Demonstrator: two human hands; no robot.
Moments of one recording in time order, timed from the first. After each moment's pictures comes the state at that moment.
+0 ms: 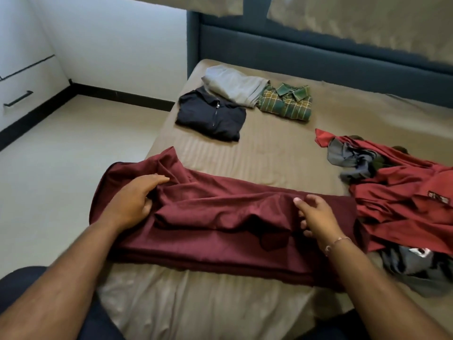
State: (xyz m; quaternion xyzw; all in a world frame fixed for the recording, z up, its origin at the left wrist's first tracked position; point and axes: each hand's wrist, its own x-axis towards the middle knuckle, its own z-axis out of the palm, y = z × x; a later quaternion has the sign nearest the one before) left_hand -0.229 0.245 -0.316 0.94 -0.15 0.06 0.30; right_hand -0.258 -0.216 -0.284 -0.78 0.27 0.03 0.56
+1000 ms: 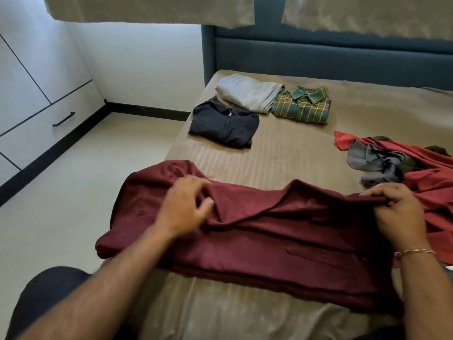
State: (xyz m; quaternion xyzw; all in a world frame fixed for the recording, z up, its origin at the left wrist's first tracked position) left_hand -0.236 0.140 -0.282 0.95 -0.13 0.14 0.25; right_hand -0.244 -0.332 -0.254 -0.89 0.07 -0.23 0.40
